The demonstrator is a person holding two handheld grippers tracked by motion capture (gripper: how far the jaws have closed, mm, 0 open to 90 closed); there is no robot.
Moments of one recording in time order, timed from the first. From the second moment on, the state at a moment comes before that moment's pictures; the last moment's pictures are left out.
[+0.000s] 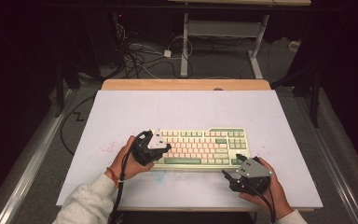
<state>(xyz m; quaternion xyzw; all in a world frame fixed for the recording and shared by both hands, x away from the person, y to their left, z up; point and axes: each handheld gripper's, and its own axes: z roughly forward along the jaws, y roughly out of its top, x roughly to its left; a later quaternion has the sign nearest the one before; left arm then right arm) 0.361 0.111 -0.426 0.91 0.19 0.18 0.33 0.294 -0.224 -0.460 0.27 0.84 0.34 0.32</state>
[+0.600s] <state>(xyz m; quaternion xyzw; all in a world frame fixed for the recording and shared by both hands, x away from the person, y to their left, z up) 0.353 0.087 -0.436 0.92 0.16 0.15 0.33 0.295 -0.224 -0.461 0.27 0.84 0.34 0.32</state>
